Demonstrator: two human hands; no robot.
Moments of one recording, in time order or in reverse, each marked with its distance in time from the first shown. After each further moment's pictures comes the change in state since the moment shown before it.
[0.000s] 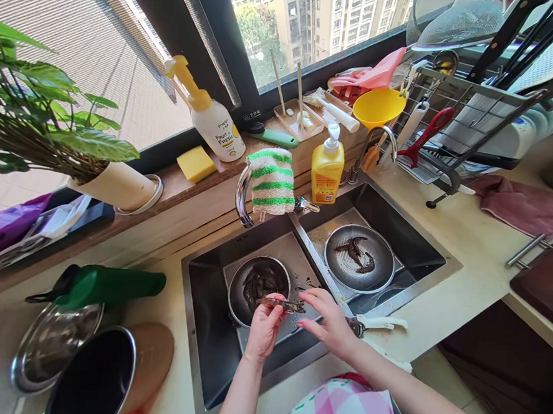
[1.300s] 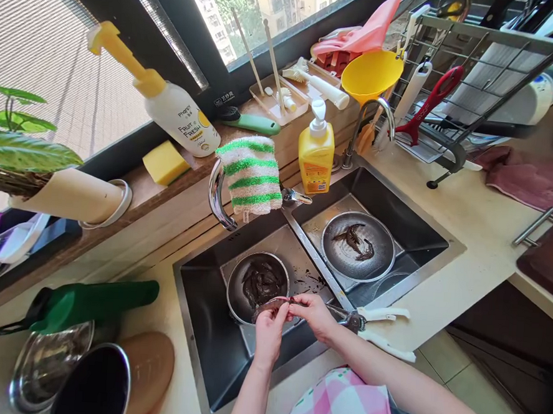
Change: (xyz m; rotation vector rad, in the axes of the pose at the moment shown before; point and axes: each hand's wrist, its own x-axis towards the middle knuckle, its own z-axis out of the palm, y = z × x) left_hand -0.001 -0.013 0.014 0.368 0.134 -0.009; right_hand 0.016 0.024 0.055 1.036 -0.005 0.609
